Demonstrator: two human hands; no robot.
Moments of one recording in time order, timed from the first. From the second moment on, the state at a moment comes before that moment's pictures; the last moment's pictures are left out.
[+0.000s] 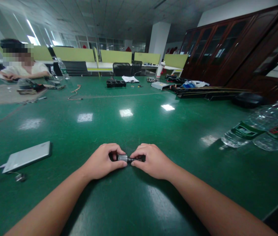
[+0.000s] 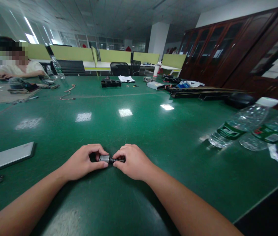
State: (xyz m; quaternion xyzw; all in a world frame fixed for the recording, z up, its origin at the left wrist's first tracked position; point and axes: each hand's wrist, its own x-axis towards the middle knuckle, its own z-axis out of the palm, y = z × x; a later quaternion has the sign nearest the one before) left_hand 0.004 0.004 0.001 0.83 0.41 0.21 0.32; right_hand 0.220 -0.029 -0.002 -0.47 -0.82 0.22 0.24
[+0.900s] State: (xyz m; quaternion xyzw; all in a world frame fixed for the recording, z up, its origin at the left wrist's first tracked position) left_hand 0.004 0.004 0.002 0.84 0.41 0.19 0.32; right_hand 0.232 -0.028 0.002 -0.48 -0.82 0.24 0.21
